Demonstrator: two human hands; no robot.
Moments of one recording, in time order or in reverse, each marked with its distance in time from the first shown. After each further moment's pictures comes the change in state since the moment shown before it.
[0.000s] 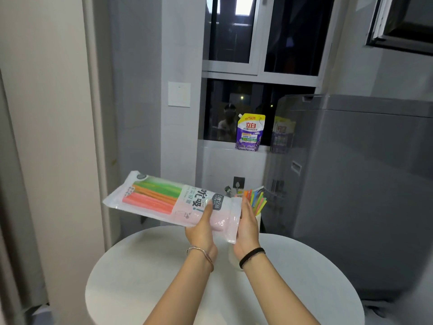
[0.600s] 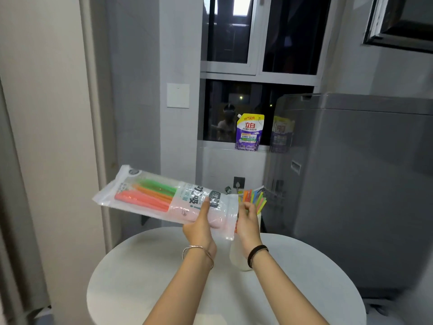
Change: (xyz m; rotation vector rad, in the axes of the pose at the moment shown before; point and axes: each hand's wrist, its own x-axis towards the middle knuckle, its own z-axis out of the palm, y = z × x) left_hand 0.002 0.006 0.004 -0.031 0.034 0.085; right_hand 0.003 -0.005 -0.011 -0.611 0.045 -0.087
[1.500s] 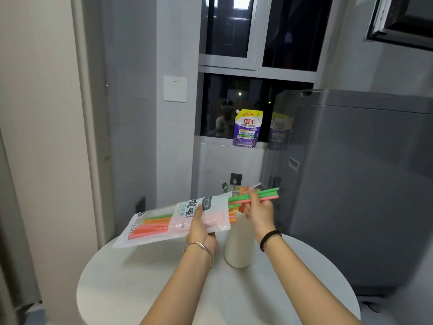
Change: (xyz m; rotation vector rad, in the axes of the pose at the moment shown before) left_hand 0.007 -0.012 0.005 -0.234 -0.011 -0.334; right_hand 0.029 -0.021 -0.027 0.116 0.064 -0.009
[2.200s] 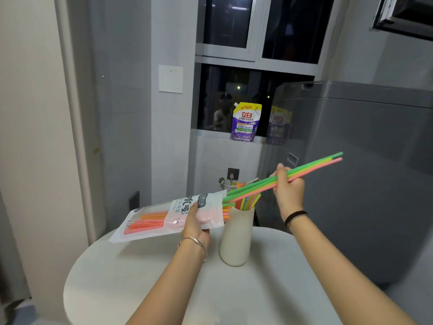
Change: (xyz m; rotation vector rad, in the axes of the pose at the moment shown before) left_hand 0.026 -0.006 -0.001 -0.004 0.043 -0.010; right_hand 0.047 -0.037 -0.042 -0.147 0.134 -0.338
